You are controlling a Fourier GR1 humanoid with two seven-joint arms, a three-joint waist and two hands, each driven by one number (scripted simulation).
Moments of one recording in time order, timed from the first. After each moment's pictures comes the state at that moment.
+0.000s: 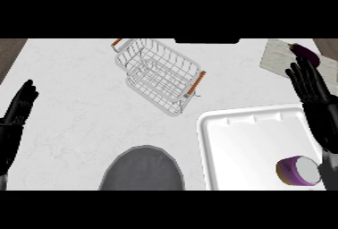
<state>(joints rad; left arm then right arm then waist) 0.03 0.58 -0.06 -1.66 0.11 0.17 -0.14 -0.16 -0.46 0.06 -1.66 -0.26 -0.01 -0.15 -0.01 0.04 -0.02</state>
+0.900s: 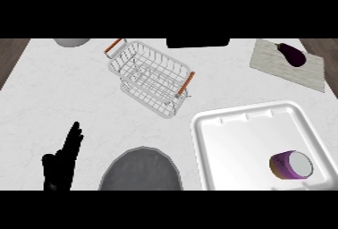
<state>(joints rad) 0.14 0.27 -0.18 -1.45 0.12 0.31 0.00 0.32 -0.43 -0.50 -1.86 -0.30 -0.37 -0.02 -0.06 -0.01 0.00</state>
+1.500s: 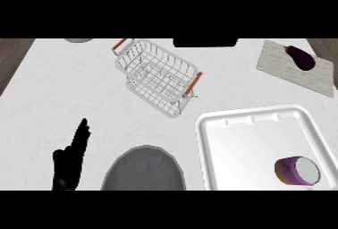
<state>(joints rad) 0.11 0.24 -0.20 -1.42 0.10 0.32 0.00 0.72 -0.69 -0.41 -2.24 -0.09 -0.18 0.46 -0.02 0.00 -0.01</state>
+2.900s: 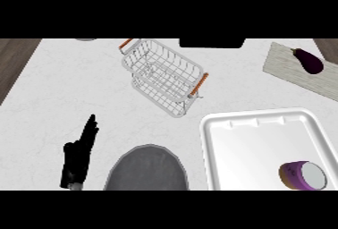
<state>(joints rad) 0.06 0.19 -0.20 -1.39 0.05 0.29 0.02 0.27 -0.71 0.19 -2.15 0.56 -0.02 1.14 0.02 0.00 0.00</state>
